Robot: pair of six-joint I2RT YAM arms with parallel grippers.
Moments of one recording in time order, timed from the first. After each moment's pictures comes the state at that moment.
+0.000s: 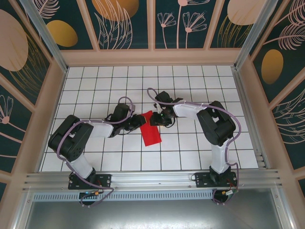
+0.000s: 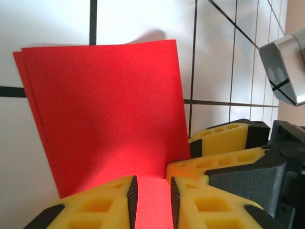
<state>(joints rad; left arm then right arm) -0.52 1.70 0.64 0.33 0.43 -0.95 0.66 1.98 1.21 -0.48 -0.33 0.50</state>
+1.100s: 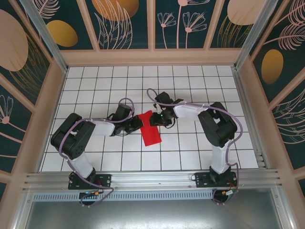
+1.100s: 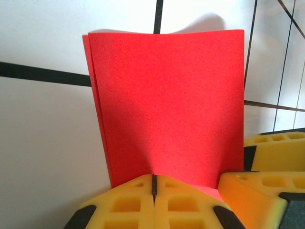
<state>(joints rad) -0.53 1.73 0.67 0.22 0.36 -0.92 0.67 1.92 1.18 -0.44 -0.30 0.49</state>
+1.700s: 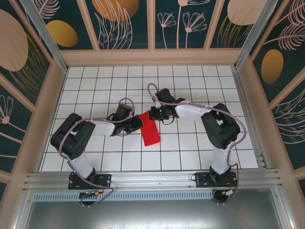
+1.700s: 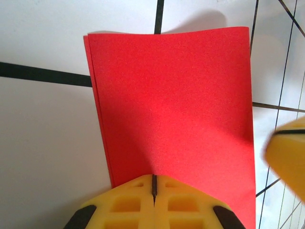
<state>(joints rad) -0.53 1.73 0.67 0.21 0.35 -0.92 0.68 1.90 1.20 -0.30 -0.35 0.55</state>
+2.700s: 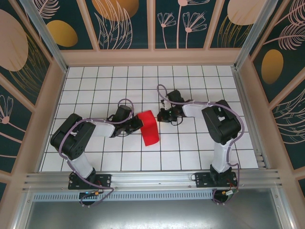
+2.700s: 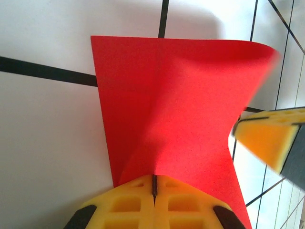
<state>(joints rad) -0.54 1.73 0.64 0.26 0.33 -0.97 0.52 1.92 1.08 -0.23 -0.49 0.46</state>
